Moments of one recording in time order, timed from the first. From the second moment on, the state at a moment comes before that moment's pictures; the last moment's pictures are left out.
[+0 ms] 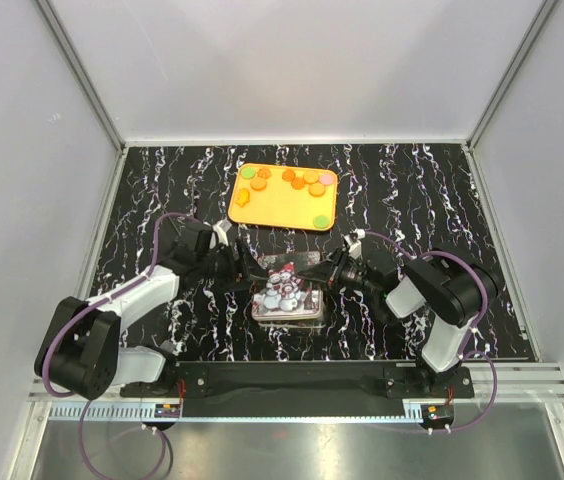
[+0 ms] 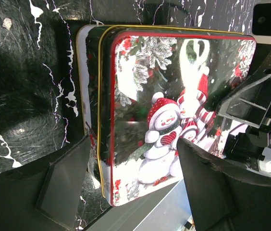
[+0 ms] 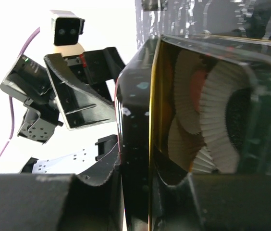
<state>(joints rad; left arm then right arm) -0.38 1.29 0.59 -0.13 0.55 -0.77 0.53 1.79 0.32 1.32 -0.59 1.43</state>
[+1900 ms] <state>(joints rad) -0.45 1.32 0.68 -0.19 0.52 -0.76 0.27 1.70 0.12 1.32 -0.68 1.41</state>
